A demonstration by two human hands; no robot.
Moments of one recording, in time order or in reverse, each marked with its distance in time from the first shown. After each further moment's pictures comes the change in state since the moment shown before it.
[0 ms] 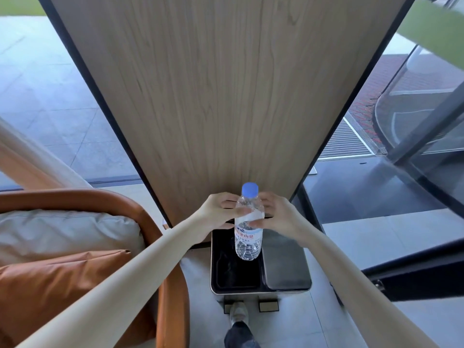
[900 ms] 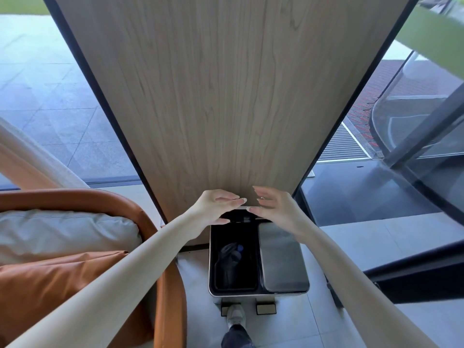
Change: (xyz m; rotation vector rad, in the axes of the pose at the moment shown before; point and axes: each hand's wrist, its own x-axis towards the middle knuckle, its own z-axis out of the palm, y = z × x) left_hand 0.007 0.000 -0.017 -0.004 0.027 0.000; right_hand 0.002 -0.018 -0.002 0.046 0.107 0.028
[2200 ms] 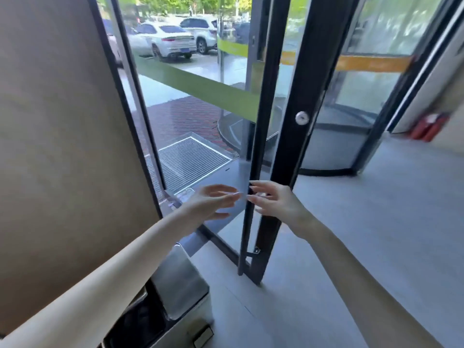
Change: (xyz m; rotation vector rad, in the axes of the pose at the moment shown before) left_hand -0.108 0.118 0.351 0.208 -0.596 0.303; right_hand -0.319 0.092 -0.234 0.294 0.669 0.014
